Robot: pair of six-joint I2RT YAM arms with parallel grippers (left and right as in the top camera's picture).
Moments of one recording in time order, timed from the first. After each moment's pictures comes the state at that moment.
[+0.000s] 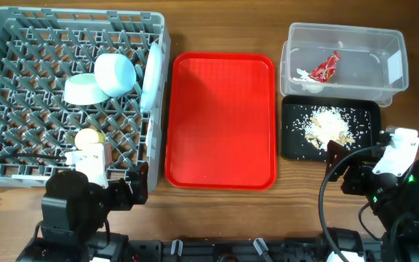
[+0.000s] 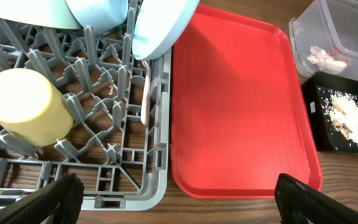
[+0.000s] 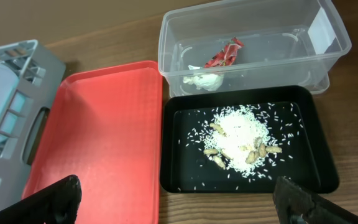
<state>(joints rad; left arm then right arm) -0.17 0.48 0.83 -1.06 0.09 -0.30 -0.14 0.56 1.00 -1.06 -0.18 0.12</state>
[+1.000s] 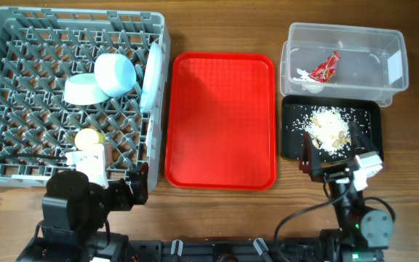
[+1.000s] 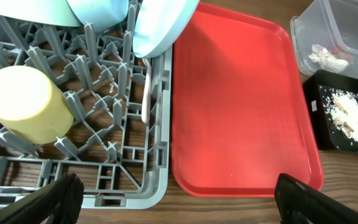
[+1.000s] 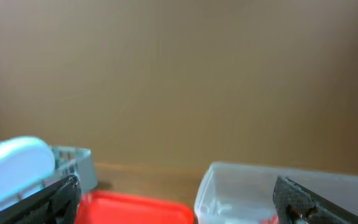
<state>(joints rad) -0.17 0.48 0.83 -1.06 0.09 -0.30 0.03 0.02 0.05 0.21 -0.19 0.09</state>
